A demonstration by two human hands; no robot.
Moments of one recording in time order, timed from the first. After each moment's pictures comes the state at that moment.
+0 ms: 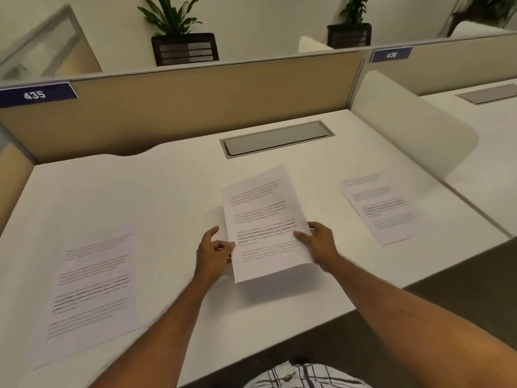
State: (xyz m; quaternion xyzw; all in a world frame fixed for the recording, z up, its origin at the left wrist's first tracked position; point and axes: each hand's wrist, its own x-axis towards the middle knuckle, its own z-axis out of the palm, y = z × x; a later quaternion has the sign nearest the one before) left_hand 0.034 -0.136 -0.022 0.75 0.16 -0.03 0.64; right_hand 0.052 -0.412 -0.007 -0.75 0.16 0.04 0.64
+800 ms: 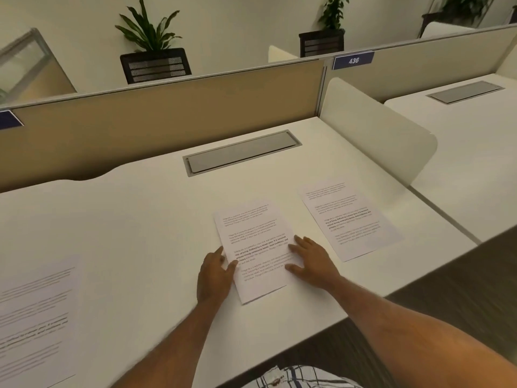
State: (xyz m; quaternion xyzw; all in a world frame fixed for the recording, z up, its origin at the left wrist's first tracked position) left_hand 0.056 -0.271 -0.040 0.91 0.09 0.02 0.40; right_hand 0.072 -0.546 -0.050 -0.98 -0.08 0.08 0.19
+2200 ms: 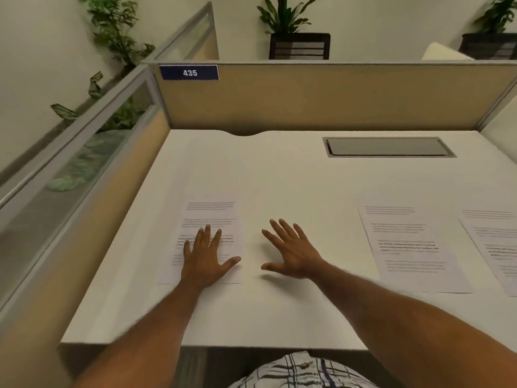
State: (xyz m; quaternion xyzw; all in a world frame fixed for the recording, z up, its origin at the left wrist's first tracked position) left_hand -0.077 0.091 -0.036 0.98 0.16 -0.06 0.12; right_hand 0.031 -0.155 -0.028 -0.91 -0.41 0.08 0.06
